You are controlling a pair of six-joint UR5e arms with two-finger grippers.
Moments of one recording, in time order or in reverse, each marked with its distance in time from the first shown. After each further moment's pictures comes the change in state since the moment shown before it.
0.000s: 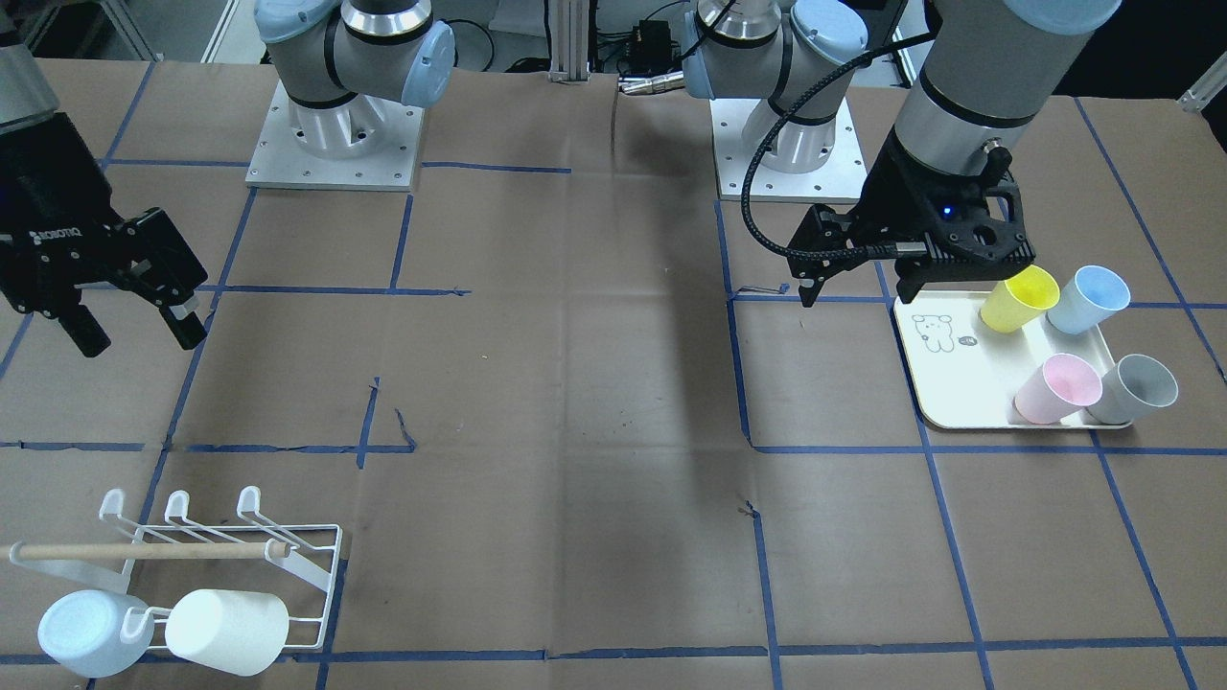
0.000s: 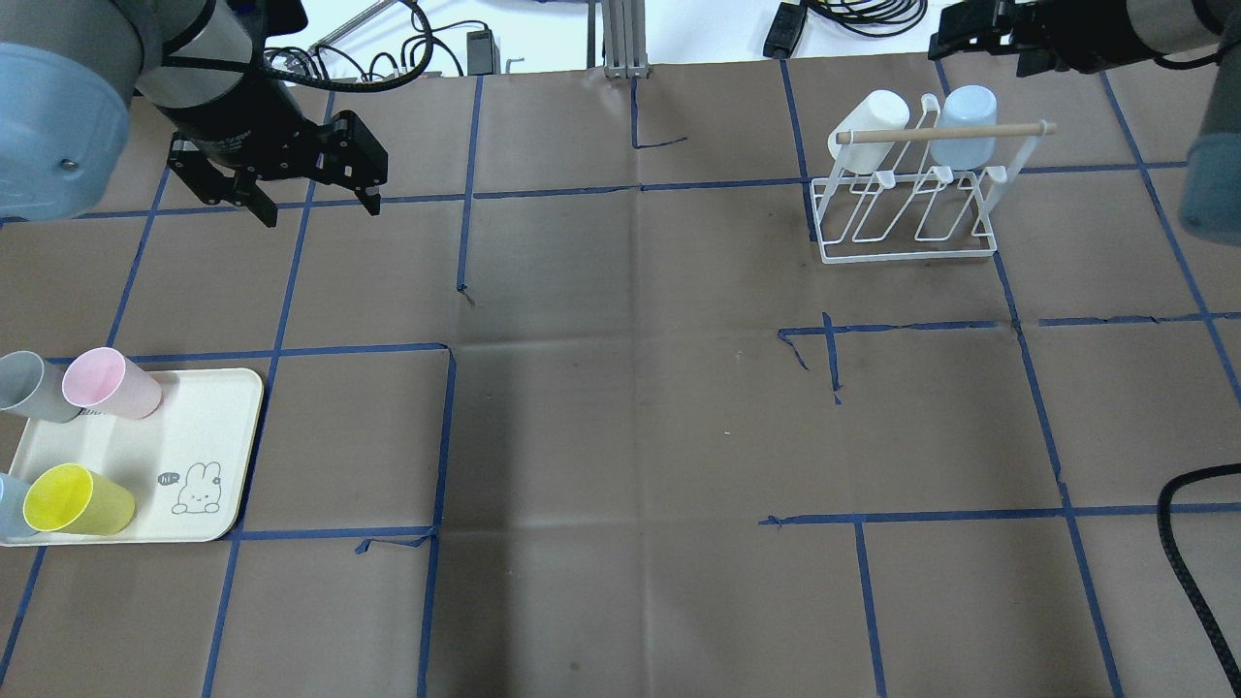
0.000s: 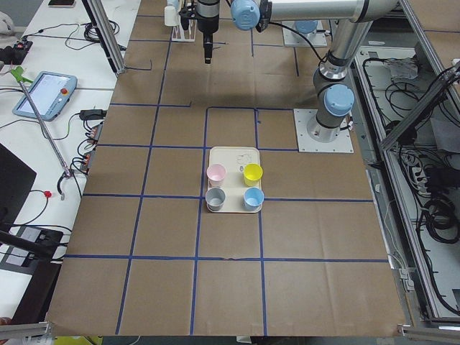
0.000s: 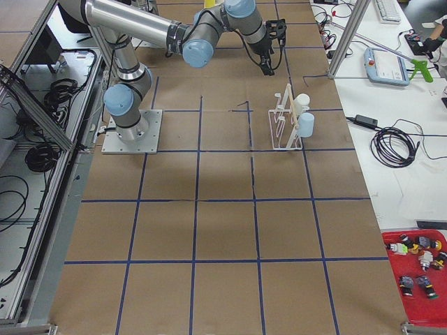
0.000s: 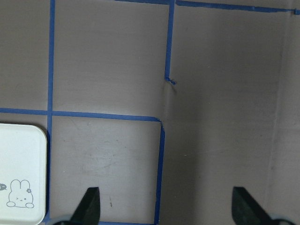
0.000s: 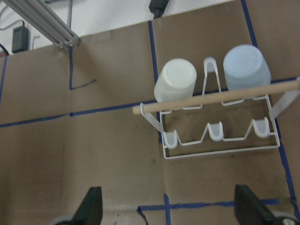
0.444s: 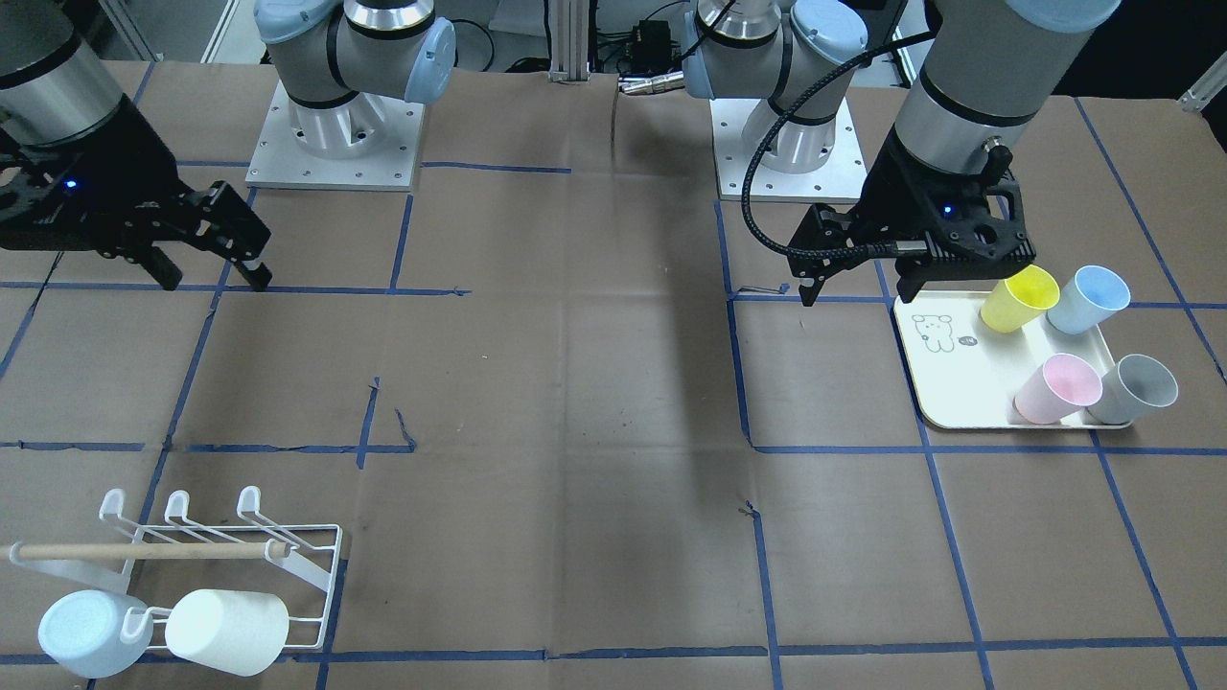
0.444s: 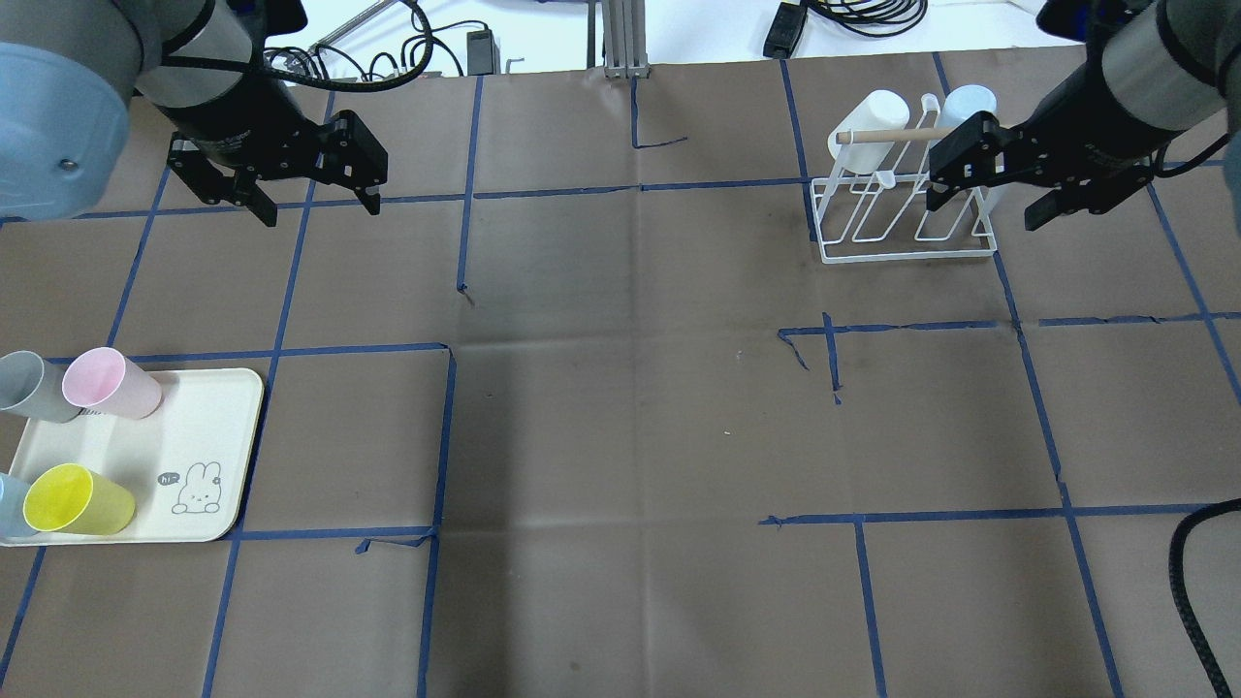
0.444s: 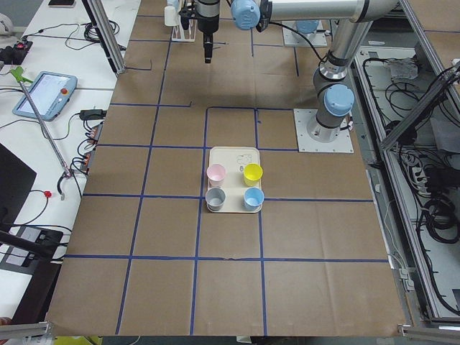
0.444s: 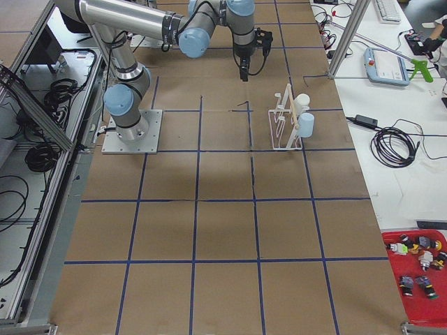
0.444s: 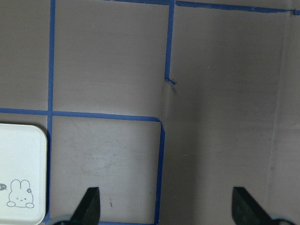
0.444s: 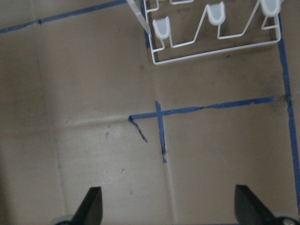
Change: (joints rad) left arm 0.000 0.000 0.000 0.000 0.000 0.000; right arm 0.071 -0.023 -0.027 0.340 -0.090 0.014
